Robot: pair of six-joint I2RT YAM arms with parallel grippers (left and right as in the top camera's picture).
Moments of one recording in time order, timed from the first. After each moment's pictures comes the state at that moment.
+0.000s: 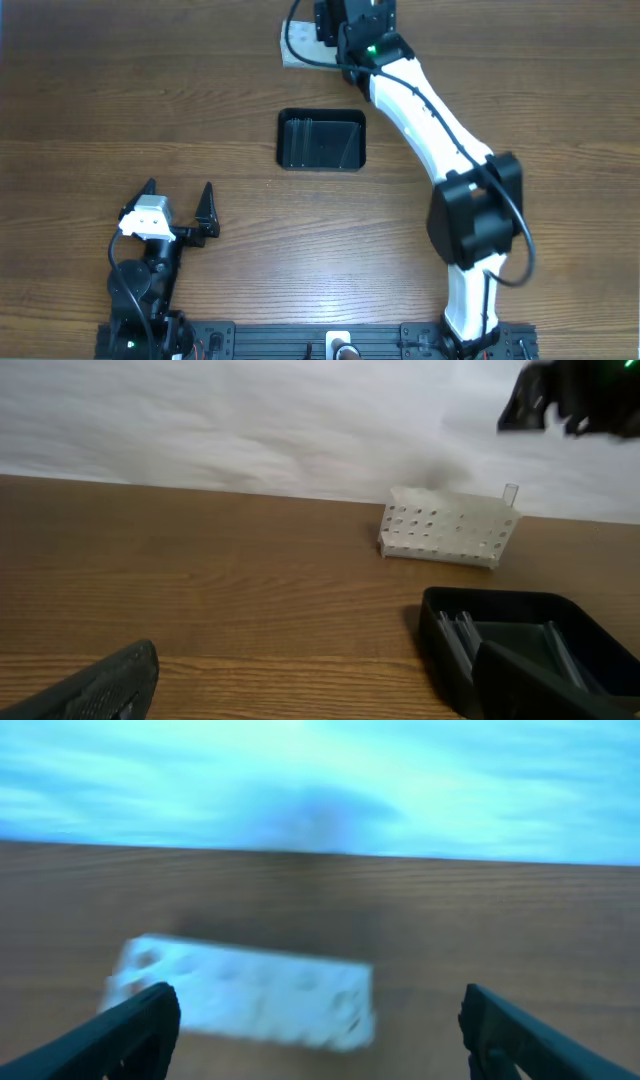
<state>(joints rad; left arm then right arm) -0.02 0.01 0.01 -0.07 0.08 -0.12 0.42 2.10 1.84 -0.37 0.40 0.19</state>
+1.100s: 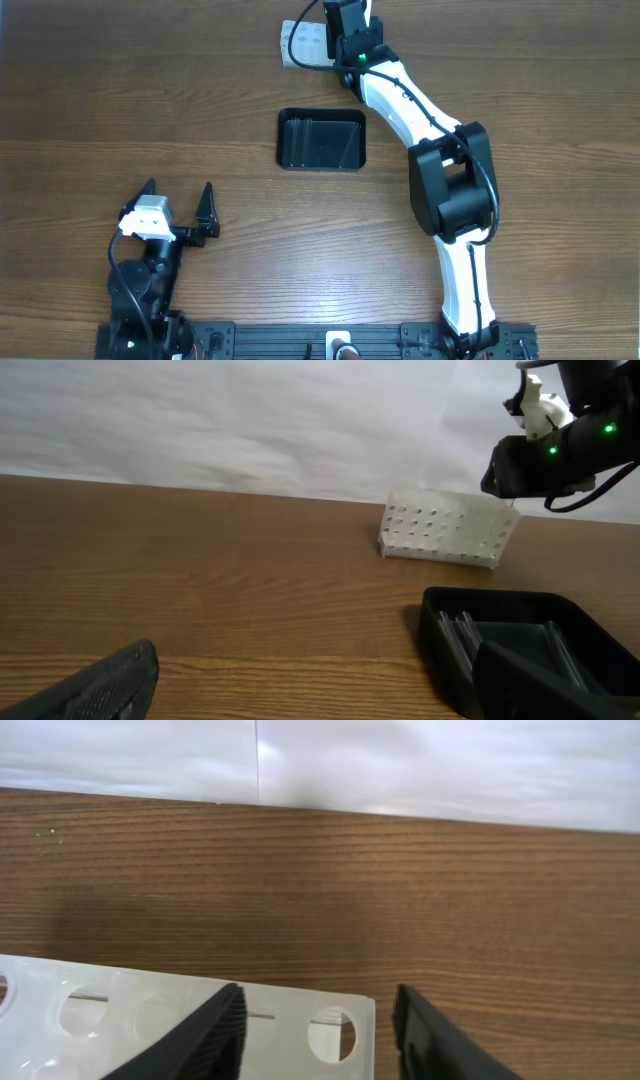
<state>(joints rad) -0.02 0.01 0.01 -0.07 0.08 -0.12 0.39 2.29 1.84 -0.22 0.40 0.17</state>
